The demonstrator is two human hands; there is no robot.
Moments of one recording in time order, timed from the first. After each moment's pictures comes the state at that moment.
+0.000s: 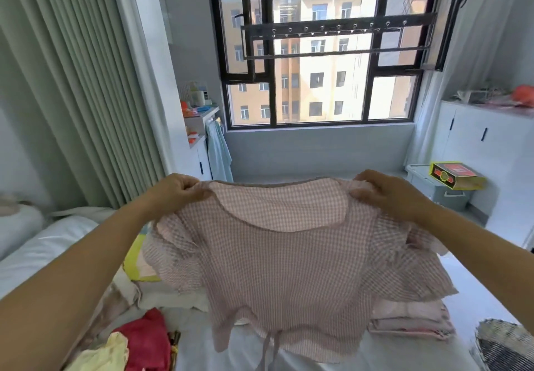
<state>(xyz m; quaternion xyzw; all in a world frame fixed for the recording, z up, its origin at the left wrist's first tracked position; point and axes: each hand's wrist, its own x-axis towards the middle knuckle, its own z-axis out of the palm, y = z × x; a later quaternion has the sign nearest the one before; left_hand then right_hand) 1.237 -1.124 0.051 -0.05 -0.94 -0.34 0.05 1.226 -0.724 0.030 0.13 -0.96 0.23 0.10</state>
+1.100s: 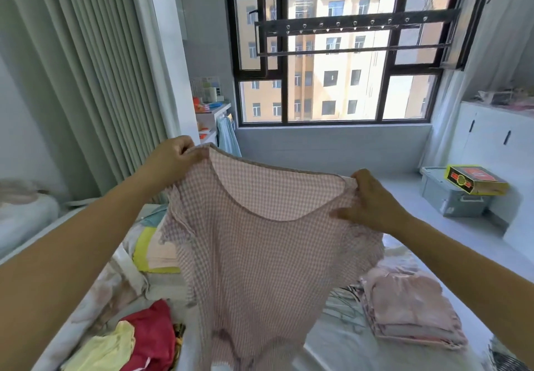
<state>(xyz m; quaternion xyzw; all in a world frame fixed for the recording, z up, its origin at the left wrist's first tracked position) 1.243 -1.106 0.090 -0.01 -0.91 -0.36 0.20 1.210 -0.764 0.004 0.14 -0.94 0.27 0.14</state>
